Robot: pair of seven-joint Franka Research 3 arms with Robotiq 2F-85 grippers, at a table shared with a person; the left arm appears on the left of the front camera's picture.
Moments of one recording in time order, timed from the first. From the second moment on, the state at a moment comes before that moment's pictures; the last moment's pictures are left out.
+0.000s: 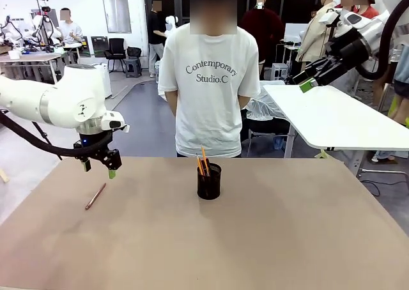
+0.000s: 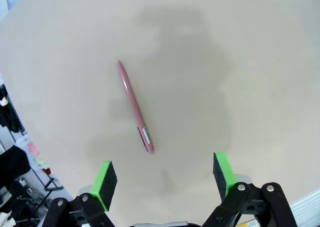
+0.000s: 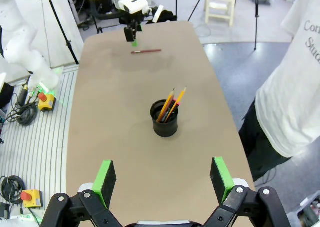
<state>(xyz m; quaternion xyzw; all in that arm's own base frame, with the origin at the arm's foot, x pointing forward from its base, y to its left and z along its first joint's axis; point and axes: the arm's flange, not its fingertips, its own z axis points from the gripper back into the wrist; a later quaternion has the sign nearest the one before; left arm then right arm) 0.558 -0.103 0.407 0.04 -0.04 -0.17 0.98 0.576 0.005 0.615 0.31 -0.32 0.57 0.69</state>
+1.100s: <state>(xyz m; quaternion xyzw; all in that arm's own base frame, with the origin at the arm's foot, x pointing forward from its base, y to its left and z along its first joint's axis) 0.593 -0.074 0.360 0.03 -0.01 -0.17 0.98 0.576 0.005 0.615 0.31 -0.32 0.57 0.69</state>
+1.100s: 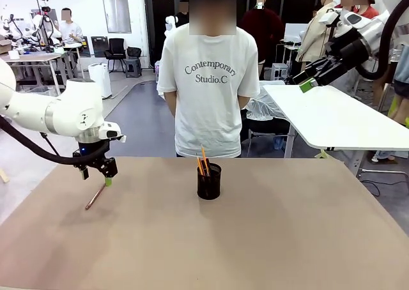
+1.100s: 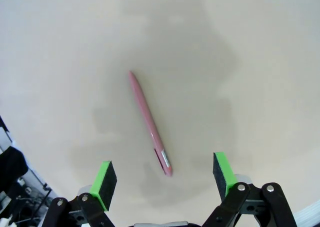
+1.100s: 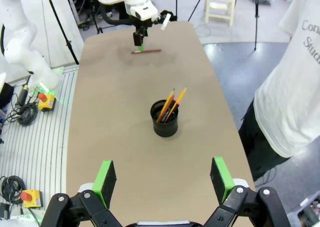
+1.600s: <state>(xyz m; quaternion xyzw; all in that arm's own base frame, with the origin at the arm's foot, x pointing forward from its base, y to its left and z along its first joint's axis) 0.609 -0.068 0.336 0.01 -0.01 -0.18 0.98 0.576 0.005 0.615 0.31 -0.32 0.57 0.69</state>
